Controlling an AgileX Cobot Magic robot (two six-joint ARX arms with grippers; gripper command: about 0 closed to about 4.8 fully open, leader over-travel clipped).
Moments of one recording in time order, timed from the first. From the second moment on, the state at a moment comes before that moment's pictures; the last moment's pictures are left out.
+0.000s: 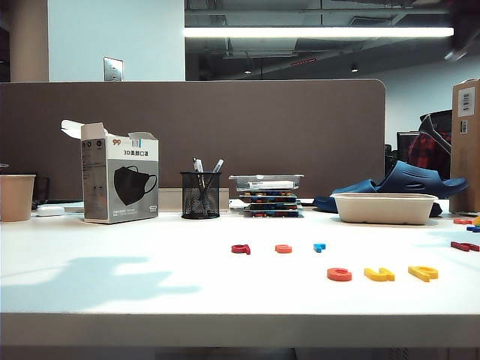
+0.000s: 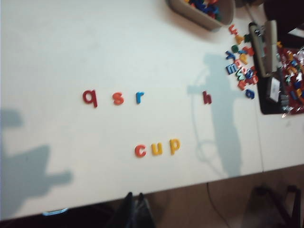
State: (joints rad) left arm -0.83 1.31 1.62 -1.05 -0.11 -0.82; right arm 0.07 1.40 1.43 -0.65 0.12 0.02
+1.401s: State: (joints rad) left arm -0.04 1.05 1.78 -0.97 -0.16 -0.03; right arm -0.10 0.64 0.84 -0.63 -0.13 0.10
